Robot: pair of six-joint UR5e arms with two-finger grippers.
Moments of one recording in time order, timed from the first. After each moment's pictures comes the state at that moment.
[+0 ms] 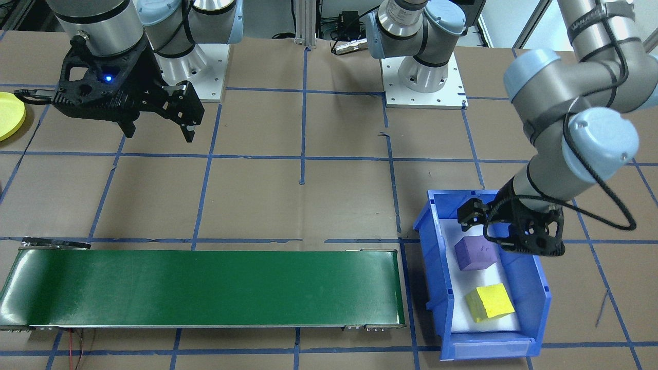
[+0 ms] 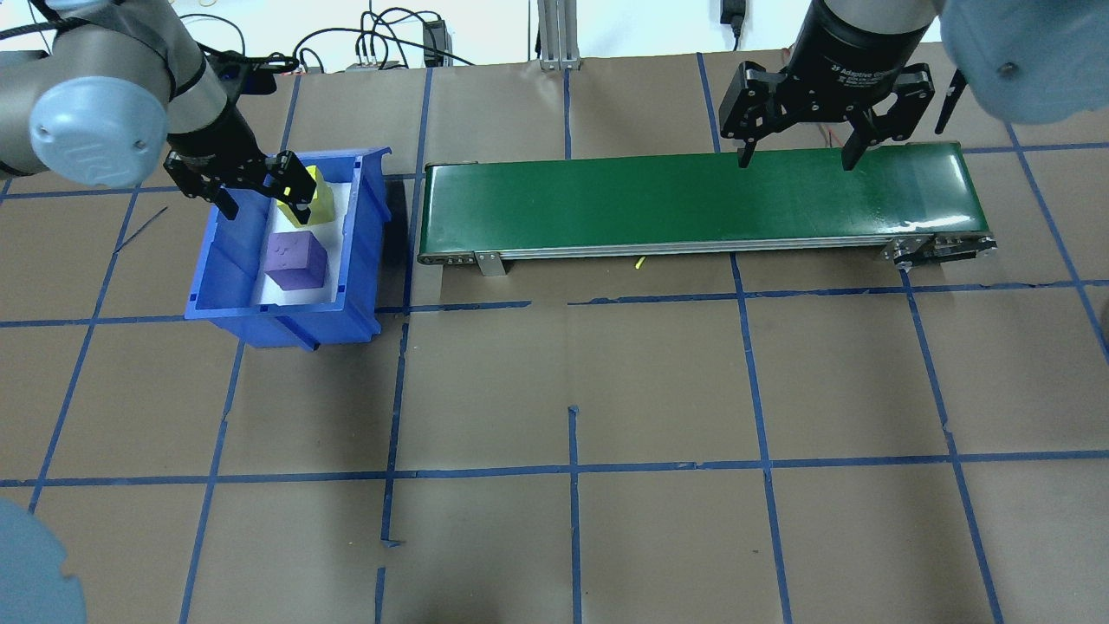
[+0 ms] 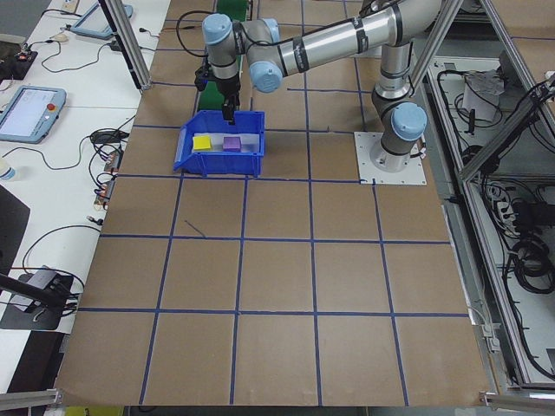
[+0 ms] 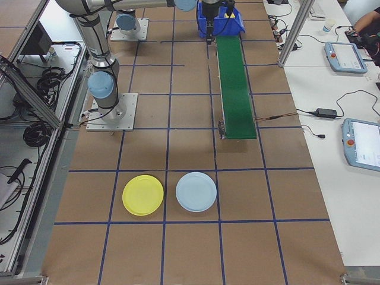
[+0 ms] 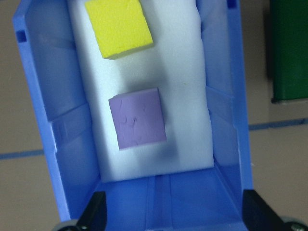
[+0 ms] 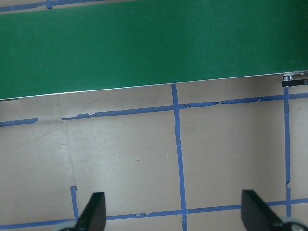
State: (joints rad) left arm -1.39 -1.91 -1.58 -1.28 1.60 0.30; right arm 1.62 -1.52 1.48 -1.58 -1.57 0.13
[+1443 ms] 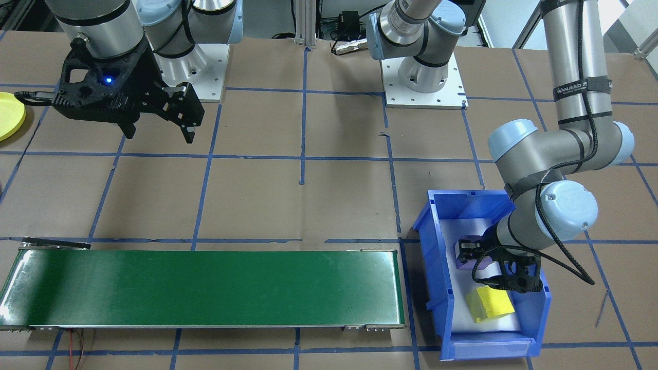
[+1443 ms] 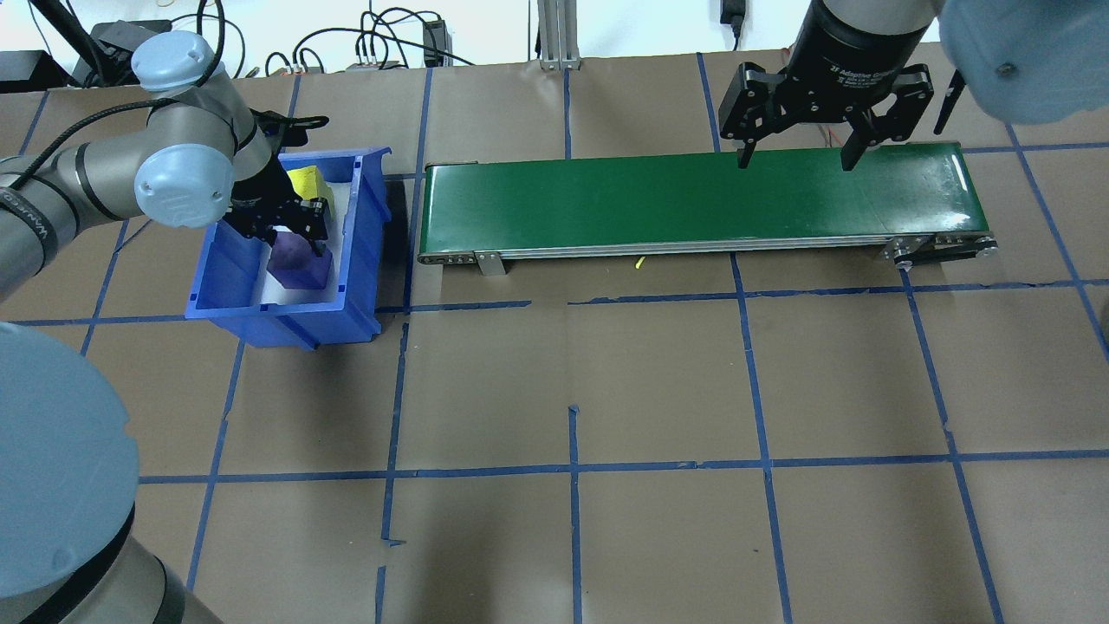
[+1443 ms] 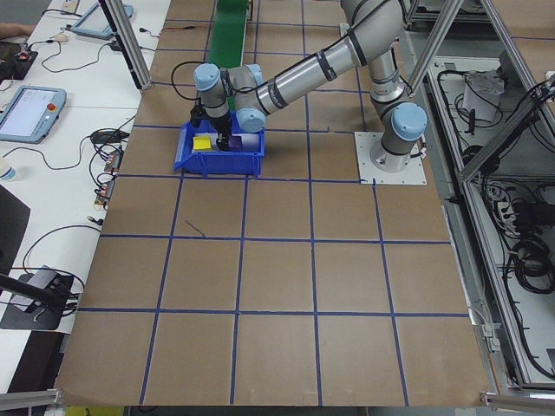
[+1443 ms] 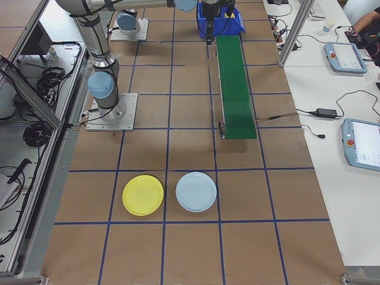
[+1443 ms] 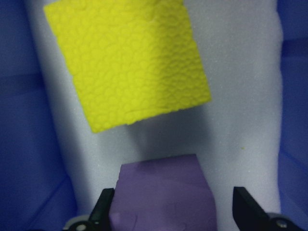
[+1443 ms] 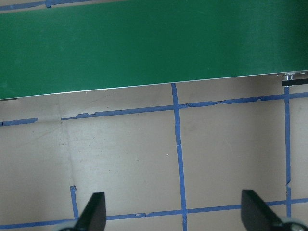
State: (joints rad) left arm -1.37 -2.05 -1.62 -1.13 1.61 0.25; right arm 1.62 -1.52 1.48 -1.58 -1.57 0.13
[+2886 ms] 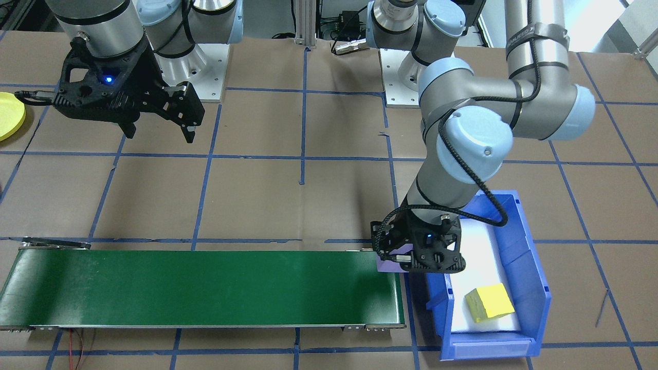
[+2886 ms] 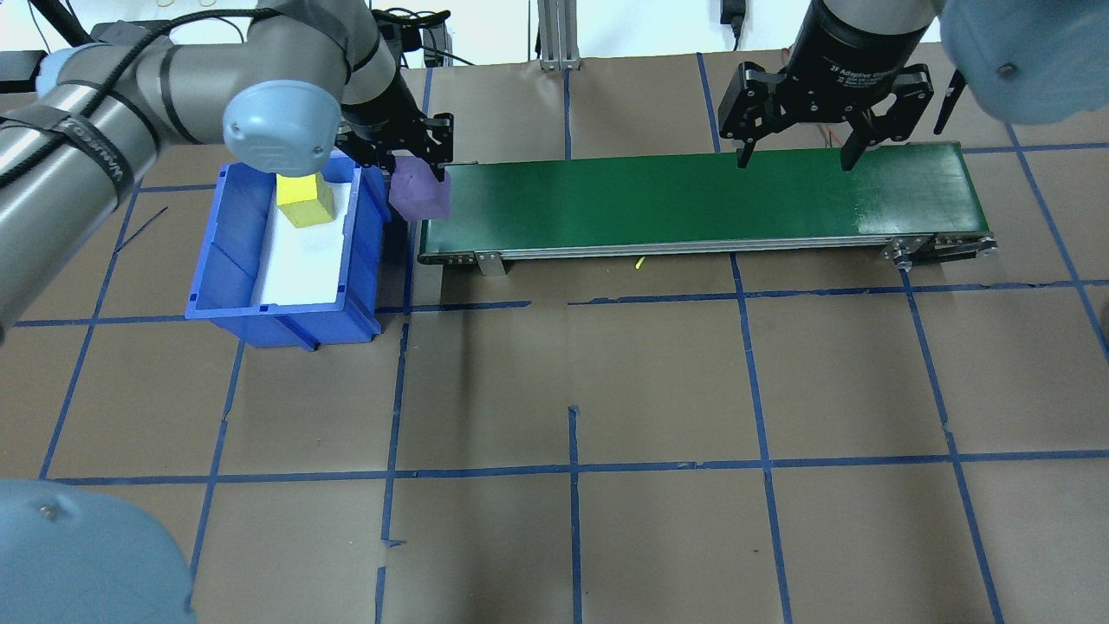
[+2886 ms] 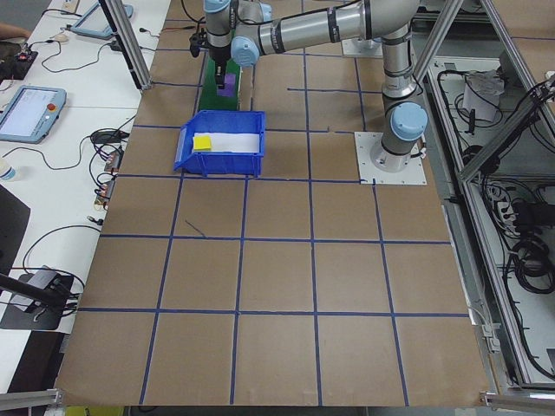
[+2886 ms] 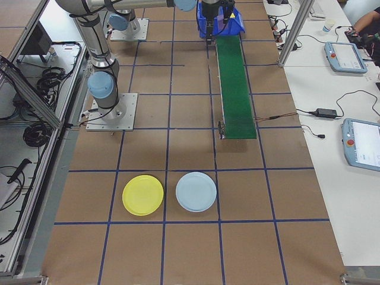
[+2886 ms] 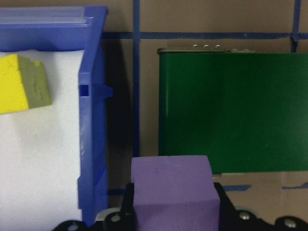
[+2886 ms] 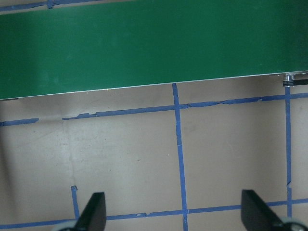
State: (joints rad) left arm -1.66 -2.00 -1.47 -1.14 1.51 -0.05; right arm 1.62 -1.52 1.48 -1.58 -1.57 0.13
